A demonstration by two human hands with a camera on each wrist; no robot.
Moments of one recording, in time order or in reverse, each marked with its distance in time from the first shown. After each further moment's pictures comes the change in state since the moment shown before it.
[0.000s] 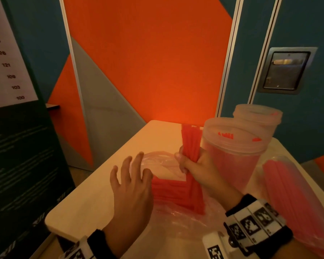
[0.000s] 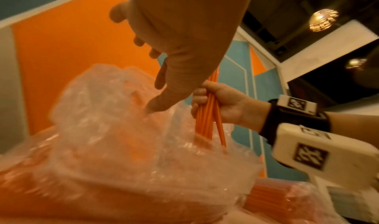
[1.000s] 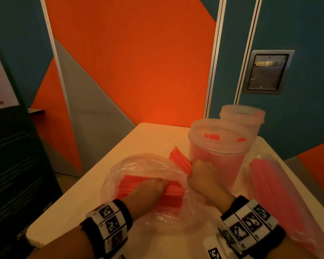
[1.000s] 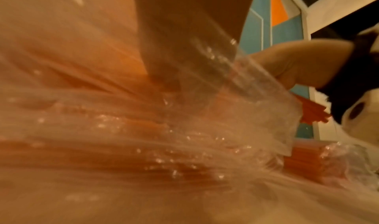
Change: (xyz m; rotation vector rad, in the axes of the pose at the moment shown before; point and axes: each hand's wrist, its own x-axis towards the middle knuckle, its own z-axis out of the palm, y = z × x) left_hand 0.046 0.025 0.053 -0.249 -0.415 0.552; right_hand 0.004 0.022 -0.033 -1.180 0.056 0.319
